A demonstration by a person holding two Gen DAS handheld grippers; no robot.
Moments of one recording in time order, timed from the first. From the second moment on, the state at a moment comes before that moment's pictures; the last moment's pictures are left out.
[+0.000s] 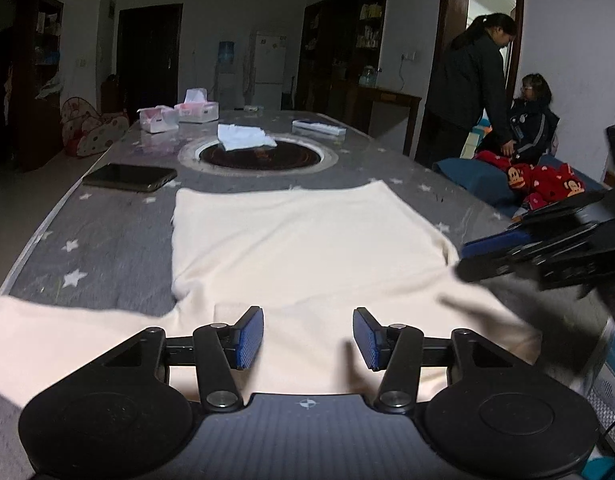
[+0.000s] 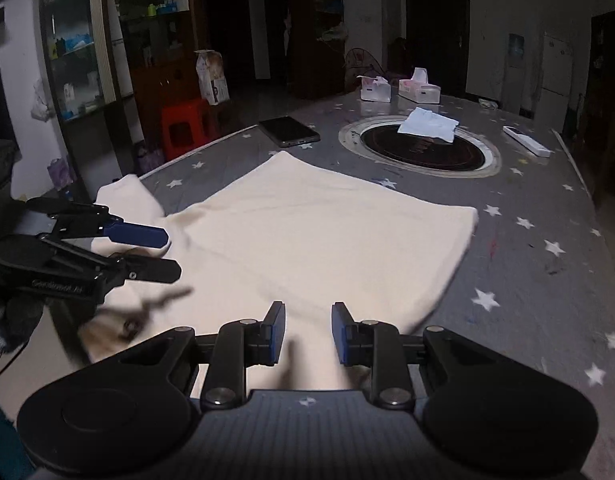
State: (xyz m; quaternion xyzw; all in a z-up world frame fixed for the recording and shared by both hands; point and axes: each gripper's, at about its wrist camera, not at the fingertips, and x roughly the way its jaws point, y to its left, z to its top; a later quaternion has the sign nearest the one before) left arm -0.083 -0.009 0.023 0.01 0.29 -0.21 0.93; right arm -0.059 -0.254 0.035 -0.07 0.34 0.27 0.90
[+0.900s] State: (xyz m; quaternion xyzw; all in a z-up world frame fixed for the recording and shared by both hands) left arm -0.067 0.153 0.016 -0.09 0.28 0.18 0.94; right arm -0.068 -0.231 0.022 -0.08 0.34 0.28 0.89
